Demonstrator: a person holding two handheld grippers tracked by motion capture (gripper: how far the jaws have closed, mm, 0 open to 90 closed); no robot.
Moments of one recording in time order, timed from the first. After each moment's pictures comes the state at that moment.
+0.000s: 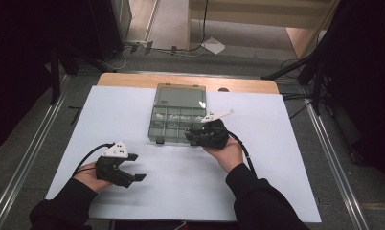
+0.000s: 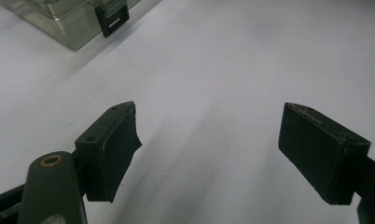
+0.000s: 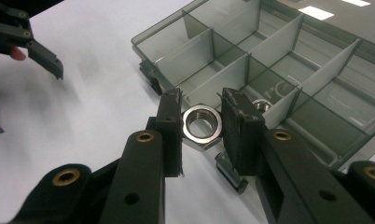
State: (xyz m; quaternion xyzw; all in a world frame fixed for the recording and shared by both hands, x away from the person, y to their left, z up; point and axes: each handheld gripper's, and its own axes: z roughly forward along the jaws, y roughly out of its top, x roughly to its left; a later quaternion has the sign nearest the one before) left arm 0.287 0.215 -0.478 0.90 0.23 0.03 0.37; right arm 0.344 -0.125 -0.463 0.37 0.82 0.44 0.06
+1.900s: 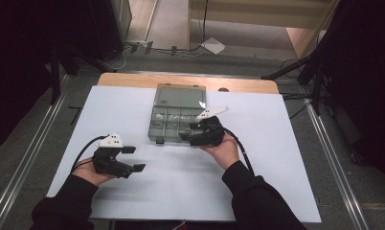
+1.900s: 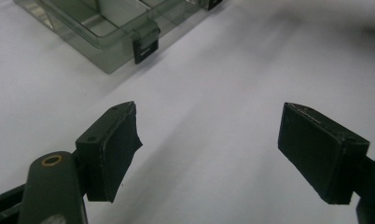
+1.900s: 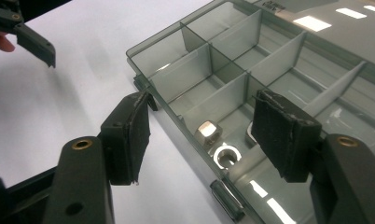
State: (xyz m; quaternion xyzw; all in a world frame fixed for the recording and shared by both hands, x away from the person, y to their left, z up) left arm 0.302 0.221 -0.463 0.87 0.28 0.03 0.40; right arm 0.354 -0.118 -0.463 0.36 0.82 0.44 0.07
